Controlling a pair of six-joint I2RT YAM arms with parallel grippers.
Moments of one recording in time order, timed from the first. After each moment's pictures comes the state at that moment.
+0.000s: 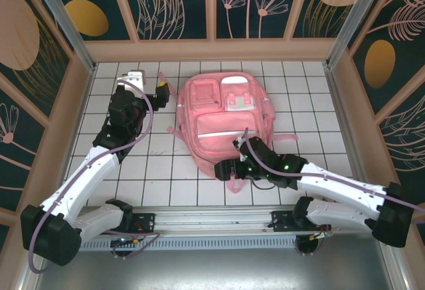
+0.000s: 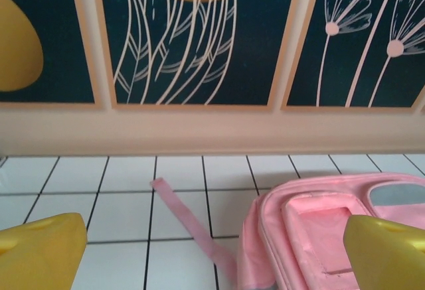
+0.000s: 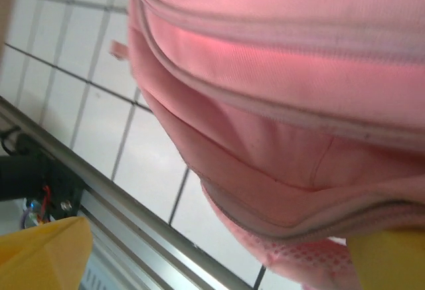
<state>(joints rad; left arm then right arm) -0.38 1.08 0.85 0.09 -0.24 -0.15 1.03 0.97 0.71 -0.48 -0.06 0.75</state>
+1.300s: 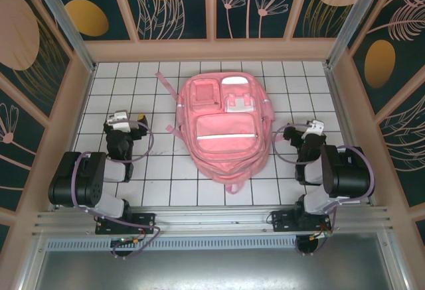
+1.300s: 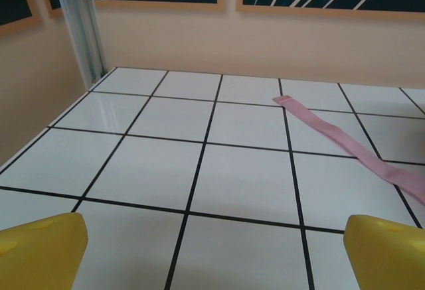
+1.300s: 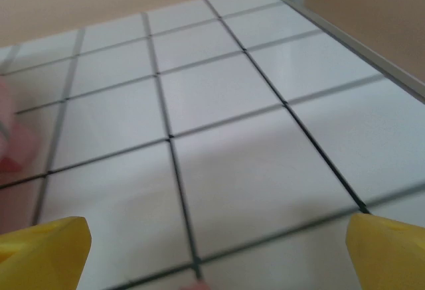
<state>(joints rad) -0.02 1.52 0.22 1.15 -0.13 -0.07 -0.06 1.55 0.16 1.11 0.09 0.17</state>
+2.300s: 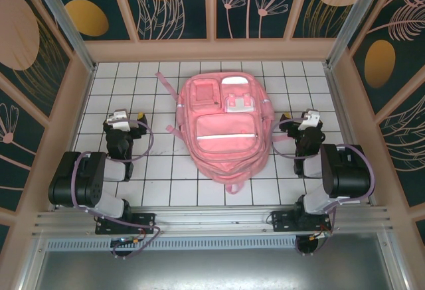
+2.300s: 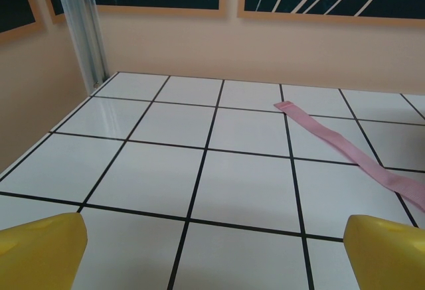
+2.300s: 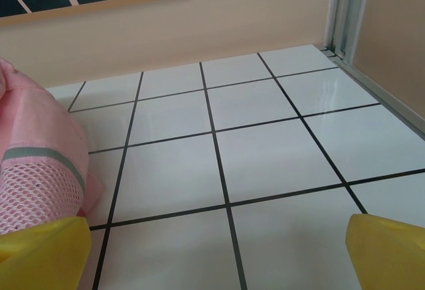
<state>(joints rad) -0.02 1.52 0.23 1.15 -0.14 -0.07 -0.02 1.55 0.22 1.14 0.04 0.12</state>
